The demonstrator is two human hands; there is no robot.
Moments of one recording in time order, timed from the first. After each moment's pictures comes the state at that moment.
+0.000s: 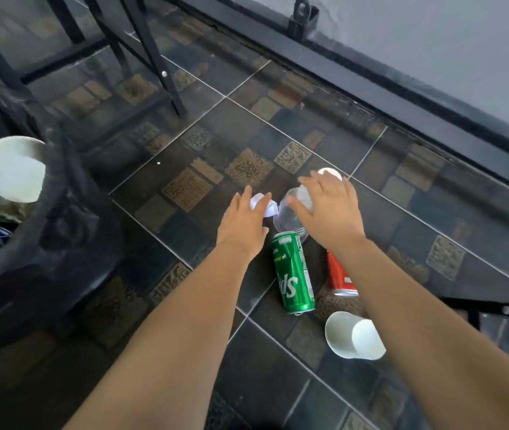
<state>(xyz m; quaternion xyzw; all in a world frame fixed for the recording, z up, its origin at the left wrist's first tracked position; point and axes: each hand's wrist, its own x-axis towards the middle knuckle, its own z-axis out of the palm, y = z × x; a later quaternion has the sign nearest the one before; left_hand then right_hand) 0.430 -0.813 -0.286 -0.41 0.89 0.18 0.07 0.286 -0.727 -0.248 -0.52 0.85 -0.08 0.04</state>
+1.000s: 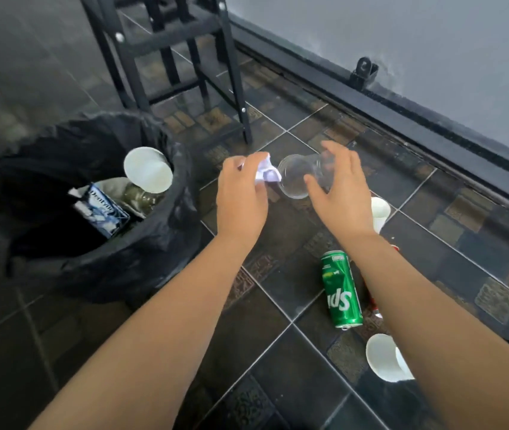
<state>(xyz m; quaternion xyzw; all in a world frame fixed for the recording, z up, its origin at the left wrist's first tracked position) 0.518 -0.841 -0.182 -0.49 0.77 0.21 -0.36 0.369 -0.769 -0.164 -0.53 0.75 -0.39 0.03</state>
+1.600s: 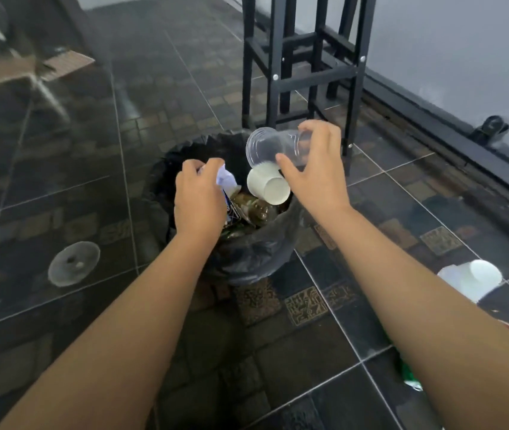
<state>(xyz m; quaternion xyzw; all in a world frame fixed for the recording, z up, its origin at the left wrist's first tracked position) 0.727 -0.862 -0.113 -0.69 0.66 0.04 -0.30 0.541 -0.870 -0.095 -0.65 0.59 -0.47 0.09</state>
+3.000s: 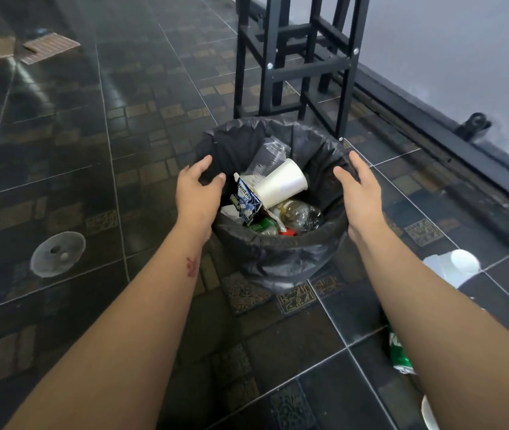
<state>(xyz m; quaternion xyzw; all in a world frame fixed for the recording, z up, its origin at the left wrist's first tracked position) 0.720 -0.863 -0.127 -0.64 0.46 0.36 -0.50 0.482 -0.843 -0.136 -0.34 0.62 -0.58 0.39</state>
